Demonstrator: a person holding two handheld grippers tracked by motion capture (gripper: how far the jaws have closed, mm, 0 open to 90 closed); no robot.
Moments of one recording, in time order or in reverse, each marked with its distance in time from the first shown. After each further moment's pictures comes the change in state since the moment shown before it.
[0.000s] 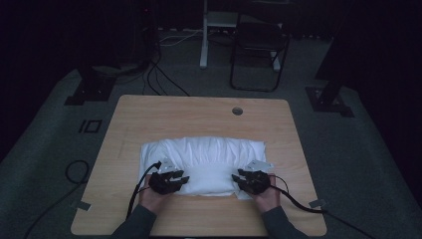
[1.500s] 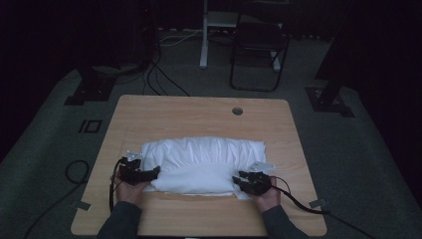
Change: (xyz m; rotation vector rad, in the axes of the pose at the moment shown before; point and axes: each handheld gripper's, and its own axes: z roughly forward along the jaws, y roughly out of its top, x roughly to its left) left arm 0.083 -0.034 -0.022 0.017 0.376 -0.358; right arm -0.009 -0.014 0.007 -0.007 0.043 0.053
